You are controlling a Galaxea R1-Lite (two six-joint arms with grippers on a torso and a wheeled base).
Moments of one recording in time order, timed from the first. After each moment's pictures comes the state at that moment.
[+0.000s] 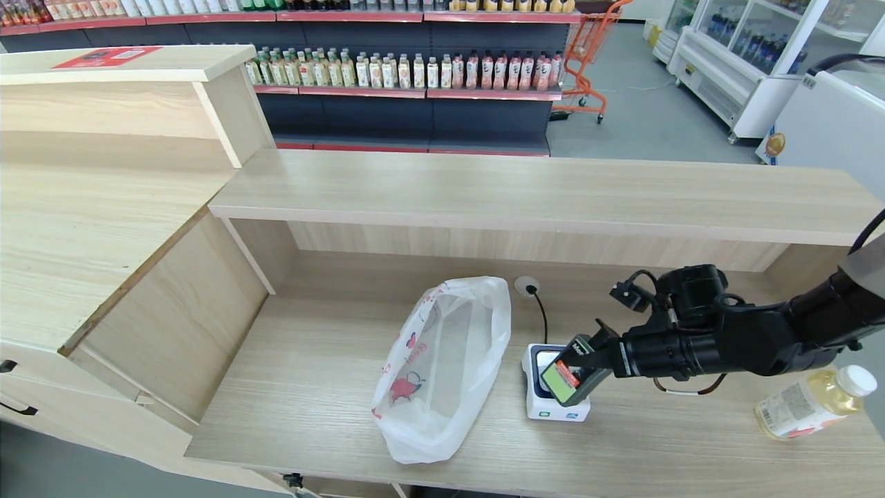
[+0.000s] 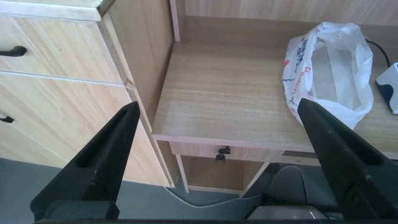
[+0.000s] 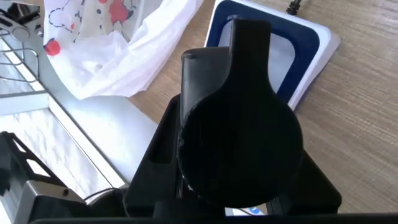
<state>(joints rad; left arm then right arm) 0.00 0.00 0.00 0.00 0.00 0.01 0.14 2.05 -0.91 -0.32 0.62 0.02</state>
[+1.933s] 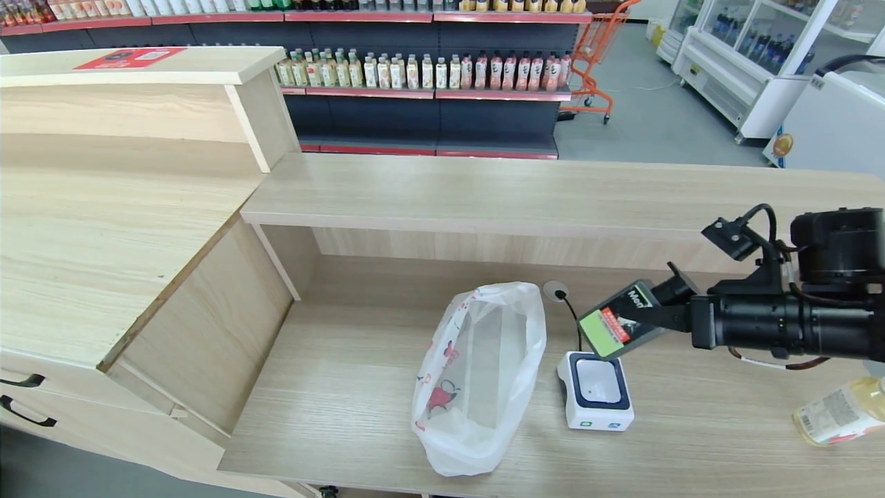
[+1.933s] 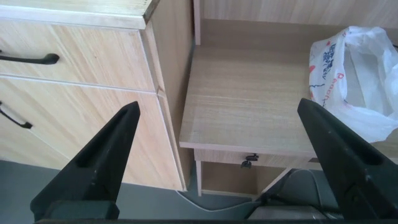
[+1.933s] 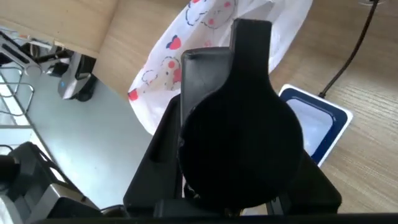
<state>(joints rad) 0.00 0.00 0.00 0.00 0.00 0.01 0.08 1.61 -0.77 -0.32 0.63 0.02</state>
